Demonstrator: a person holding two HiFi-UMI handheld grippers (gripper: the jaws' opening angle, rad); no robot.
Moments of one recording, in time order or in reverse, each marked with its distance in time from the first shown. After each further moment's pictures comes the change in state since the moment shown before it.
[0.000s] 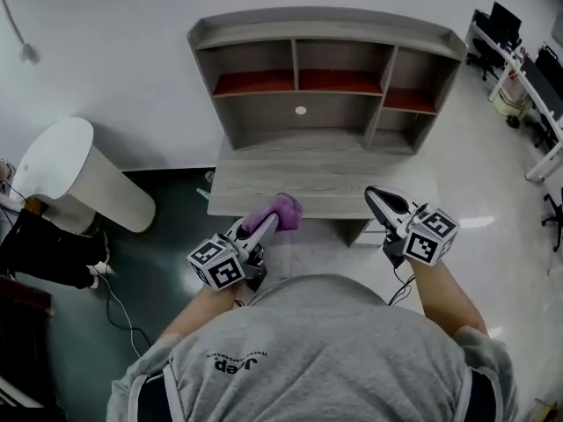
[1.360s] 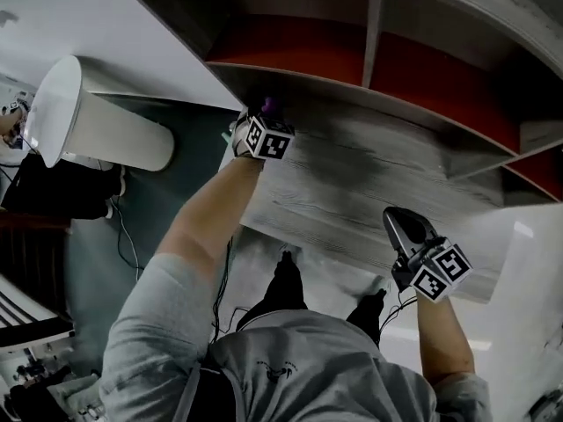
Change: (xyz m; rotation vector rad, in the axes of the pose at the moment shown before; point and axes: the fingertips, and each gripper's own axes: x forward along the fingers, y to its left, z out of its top) left arm 0.170 0.569 -0.050 0.648 0.731 0.974; right arm 0.223 -0.227 -0.160 0.234 0.195 0.140
